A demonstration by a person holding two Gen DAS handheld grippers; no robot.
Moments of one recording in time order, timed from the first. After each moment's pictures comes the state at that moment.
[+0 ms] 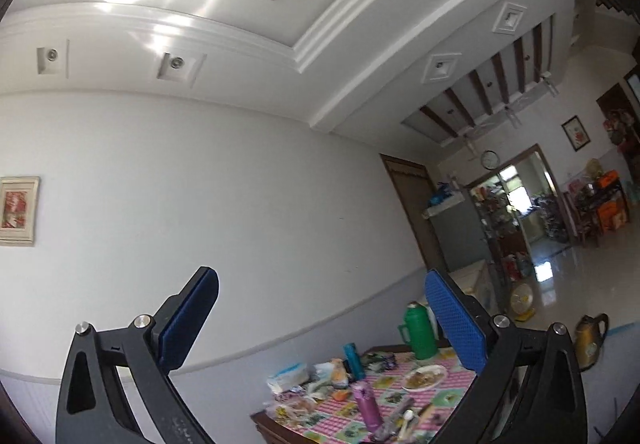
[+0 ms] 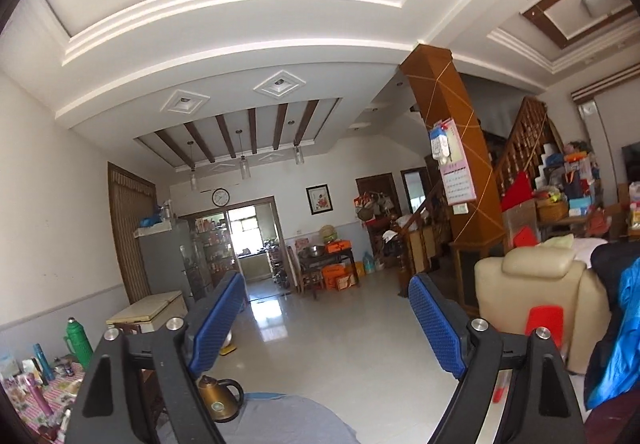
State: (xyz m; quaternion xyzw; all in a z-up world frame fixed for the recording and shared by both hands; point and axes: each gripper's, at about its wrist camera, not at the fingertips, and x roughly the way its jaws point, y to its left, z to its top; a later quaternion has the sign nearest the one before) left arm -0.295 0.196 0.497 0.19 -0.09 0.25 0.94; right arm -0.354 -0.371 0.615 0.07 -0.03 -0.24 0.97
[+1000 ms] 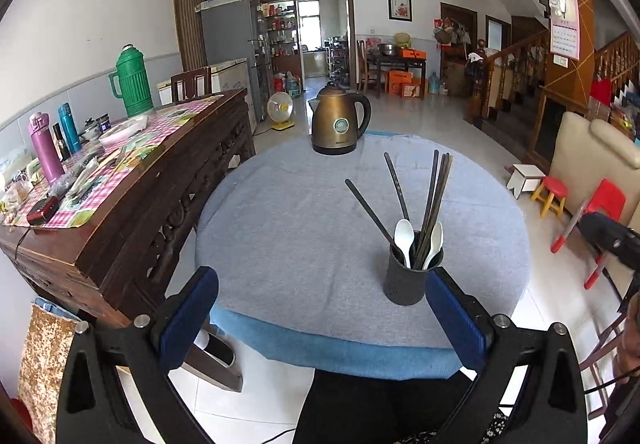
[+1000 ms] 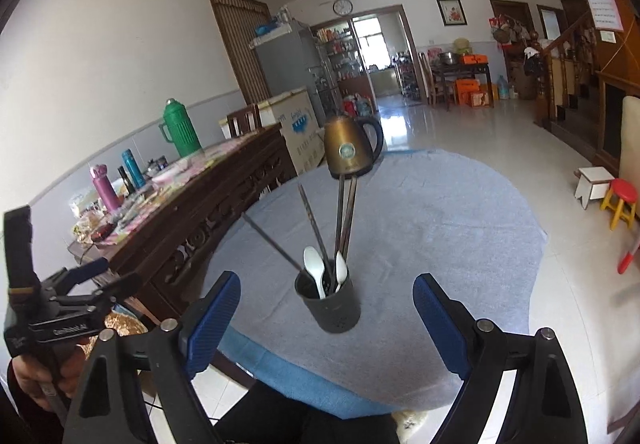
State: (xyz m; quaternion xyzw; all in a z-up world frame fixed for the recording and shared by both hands) left arm -0.120 0.054 0.092 0.06 0.30 -0.11 0.94; right arm -0.180 -0.227 0.172 0.11 0.27 0.04 0.95
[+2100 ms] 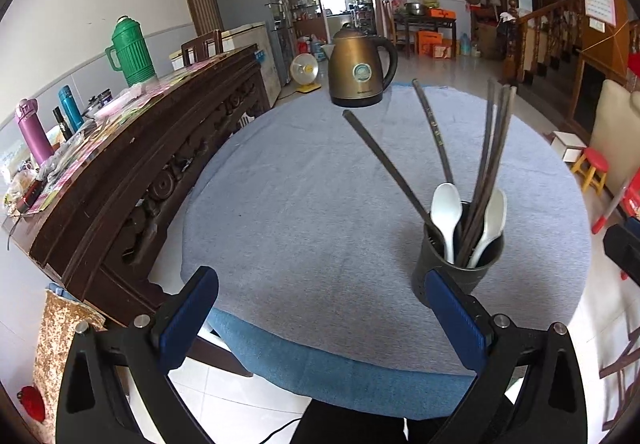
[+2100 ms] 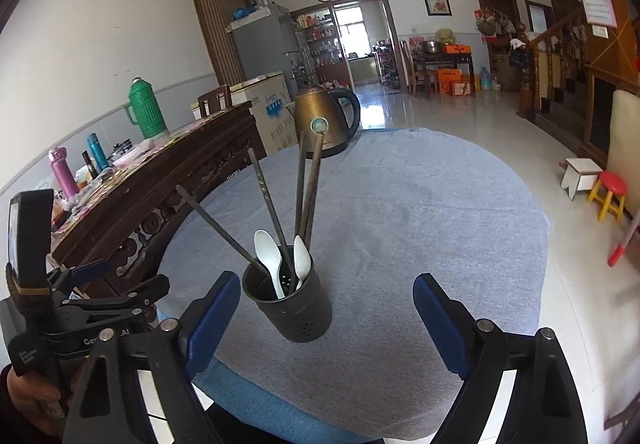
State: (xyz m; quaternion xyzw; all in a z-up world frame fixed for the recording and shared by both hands) left arm -0.071 0.004 0.007 0.10 0.36 -0.04 0.93; right arm -0.105 -0.219 0.085 0.10 0.31 0.00 0.95
